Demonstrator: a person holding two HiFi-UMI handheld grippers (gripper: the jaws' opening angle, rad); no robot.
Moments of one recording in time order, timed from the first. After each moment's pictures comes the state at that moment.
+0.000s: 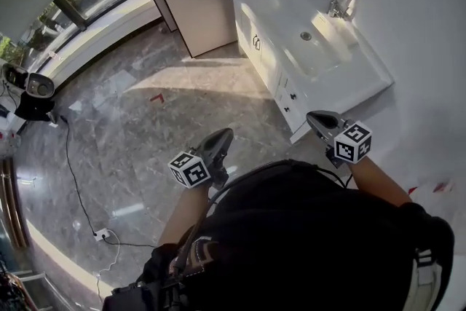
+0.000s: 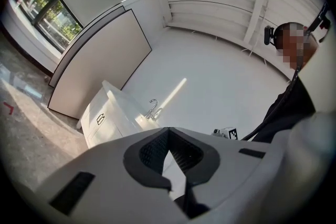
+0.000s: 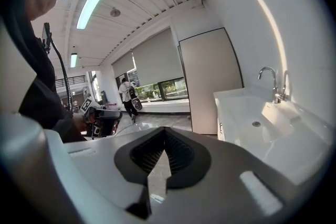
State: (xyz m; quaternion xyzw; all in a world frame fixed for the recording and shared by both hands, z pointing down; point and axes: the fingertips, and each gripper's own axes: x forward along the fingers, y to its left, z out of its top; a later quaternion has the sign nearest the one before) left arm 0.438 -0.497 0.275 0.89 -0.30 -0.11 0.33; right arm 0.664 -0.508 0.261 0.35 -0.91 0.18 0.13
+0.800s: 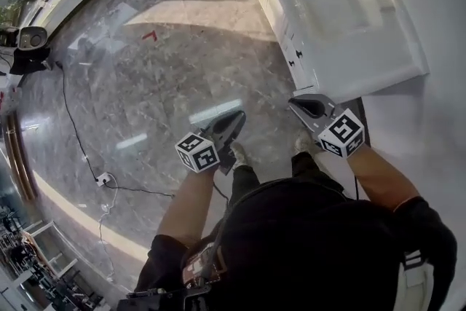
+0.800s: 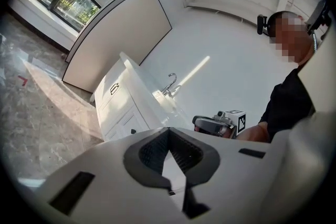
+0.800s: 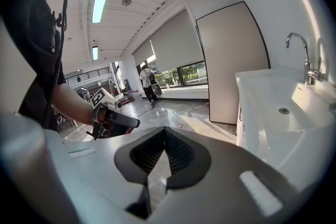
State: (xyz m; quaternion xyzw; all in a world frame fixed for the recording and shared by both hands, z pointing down) left arm 0.553 -0.529 0.430 0.84 -0.34 -0.03 0.41; right arm 0.670 -0.553 0.395 0.21 -0.94 0.17 0.19
